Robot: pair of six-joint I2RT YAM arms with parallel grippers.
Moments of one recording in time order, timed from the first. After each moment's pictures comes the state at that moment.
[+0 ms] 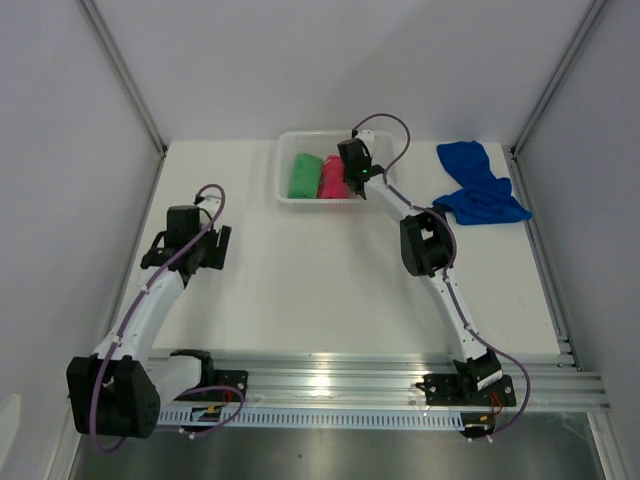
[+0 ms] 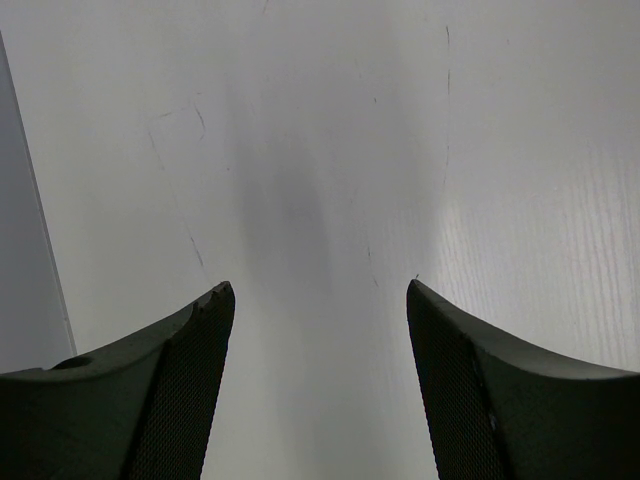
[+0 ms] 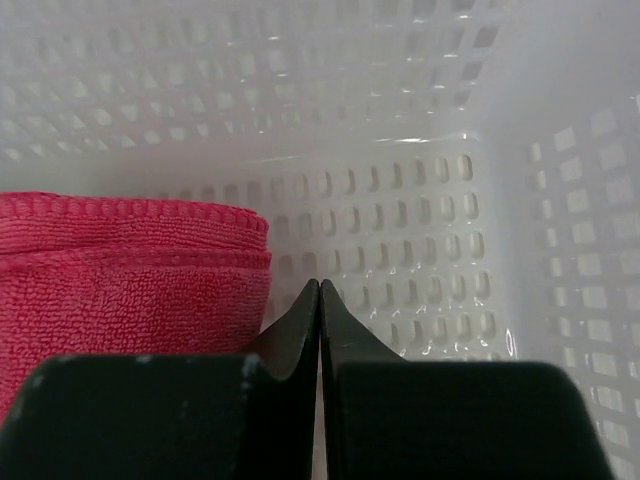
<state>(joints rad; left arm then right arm) -0.05 1.08 0.78 -0.50 -0.08 0.22 0.47 2.68 2.37 -0.33 0.45 0.35</state>
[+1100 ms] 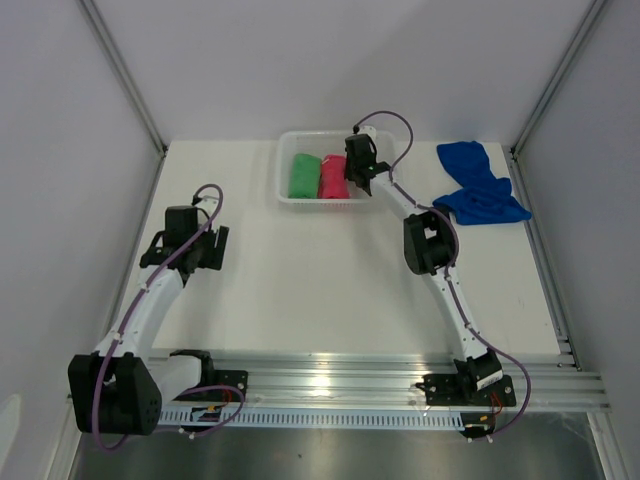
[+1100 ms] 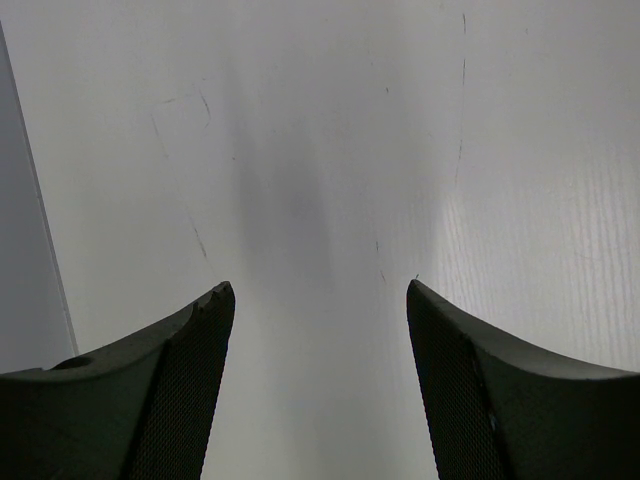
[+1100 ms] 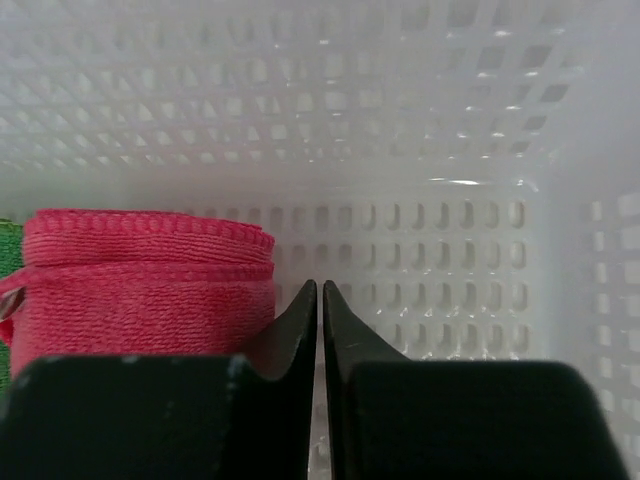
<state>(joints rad) -0.02 1.09 0.78 -0.51 -0.08 0.22 0.43 2.71 2.42 -0.31 0.27 0.33</state>
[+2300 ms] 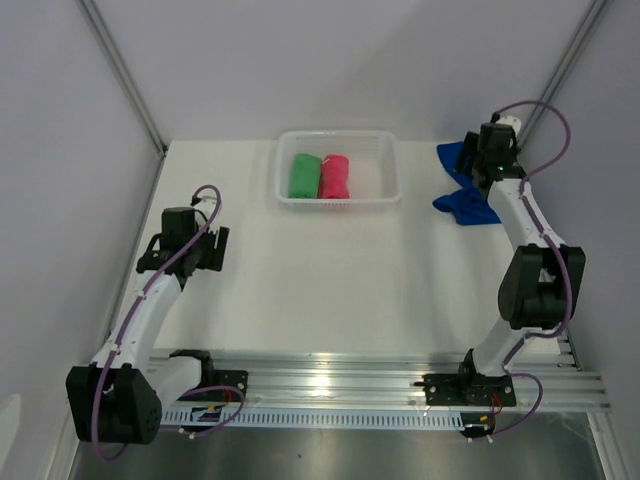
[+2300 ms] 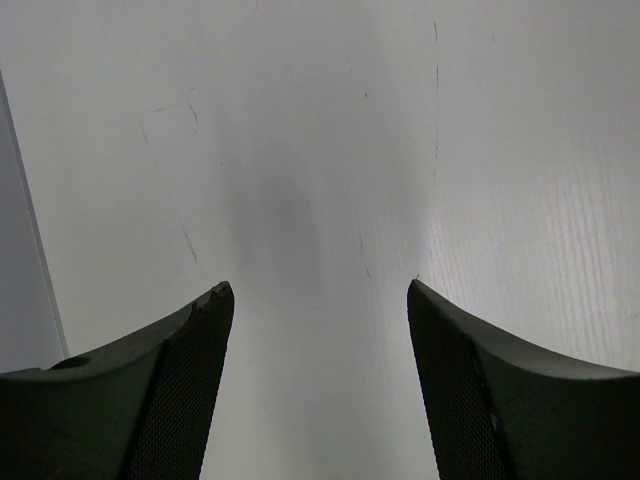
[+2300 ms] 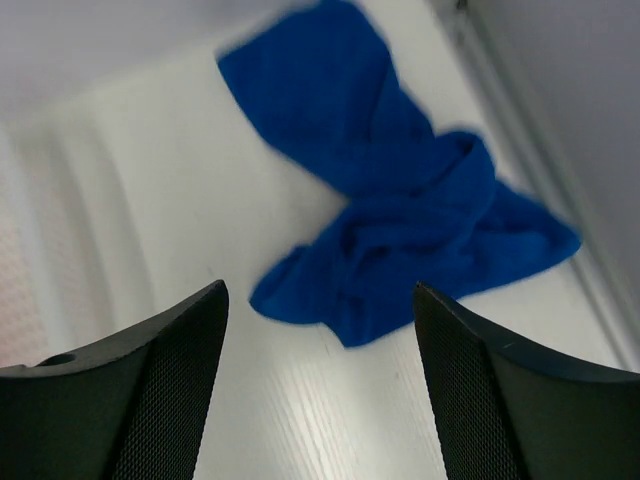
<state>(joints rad) -0.02 1.04 0.78 -0.53 -0.03 0.22 0.01 1.69 1.52 -0.31 0.28 0.22</state>
